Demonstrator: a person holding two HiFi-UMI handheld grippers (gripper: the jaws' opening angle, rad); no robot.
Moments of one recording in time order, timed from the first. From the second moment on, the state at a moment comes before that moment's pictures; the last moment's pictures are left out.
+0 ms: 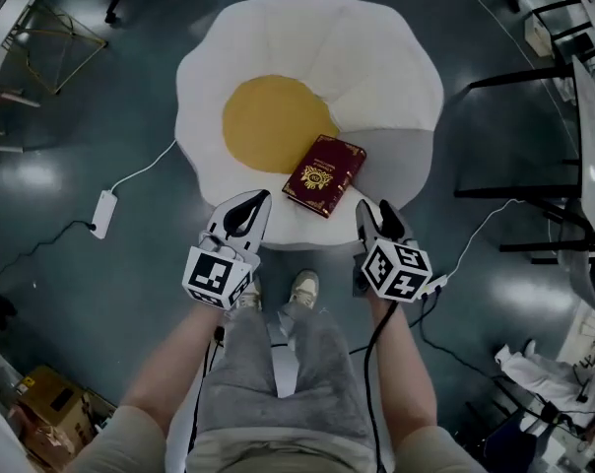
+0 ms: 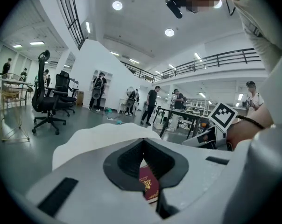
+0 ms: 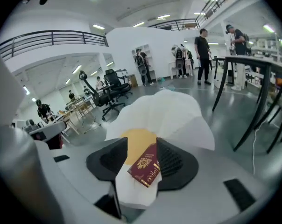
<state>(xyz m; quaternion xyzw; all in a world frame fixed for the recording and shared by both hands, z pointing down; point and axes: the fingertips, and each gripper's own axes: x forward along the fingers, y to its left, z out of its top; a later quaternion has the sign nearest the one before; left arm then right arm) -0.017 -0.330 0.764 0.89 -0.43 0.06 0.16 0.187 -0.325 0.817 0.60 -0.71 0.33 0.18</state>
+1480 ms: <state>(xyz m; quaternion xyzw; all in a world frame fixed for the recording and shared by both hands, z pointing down) -0.062 -0.238 0.243 0.91 -0.40 -0.04 0.04 0.100 -0.234 0.248 0.53 -0.85 0.06 0.04</state>
